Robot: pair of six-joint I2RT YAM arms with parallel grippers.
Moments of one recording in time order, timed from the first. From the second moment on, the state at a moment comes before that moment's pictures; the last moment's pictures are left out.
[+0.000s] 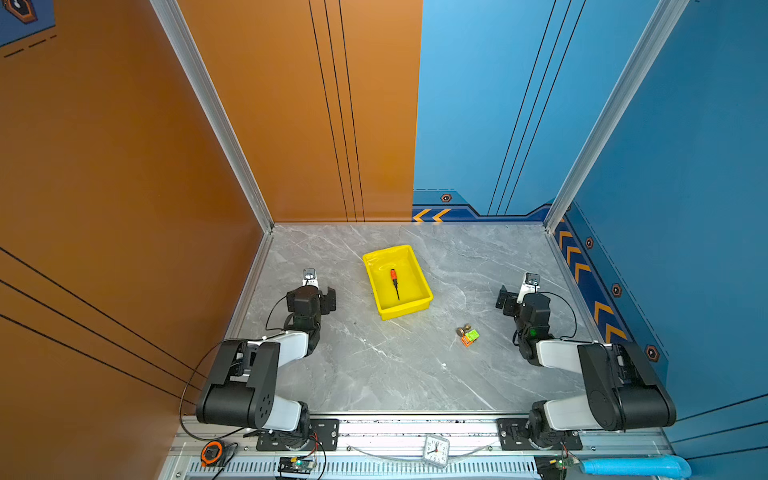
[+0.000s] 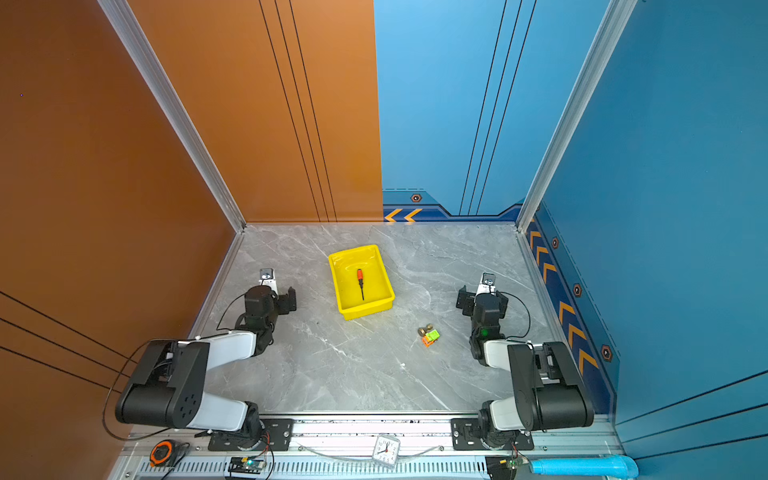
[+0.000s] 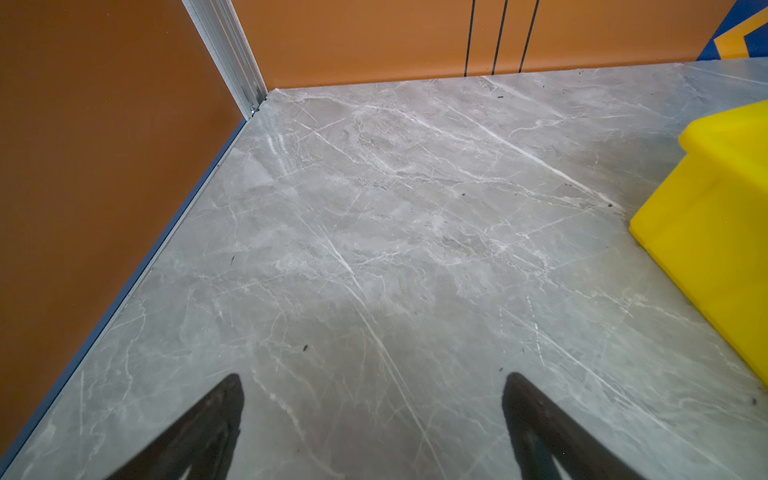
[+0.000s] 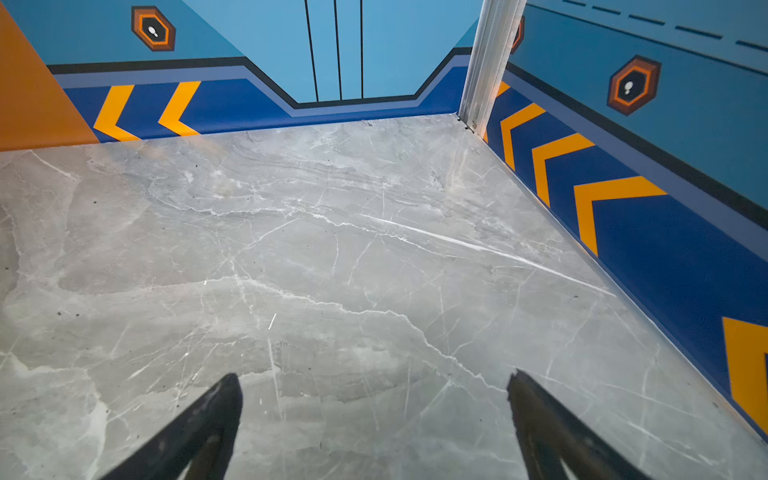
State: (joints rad) left arm -0.08 1.47 0.45 0.57 -0.29 -0.01; right arm 0.06 1.44 0.33 0.77 0.28 0.08
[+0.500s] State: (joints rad) left arm -0.06 1.52 0.42 0.70 -0.25 0.00; right arm 0.09 1.53 0.33 0.88 0.28 0.04
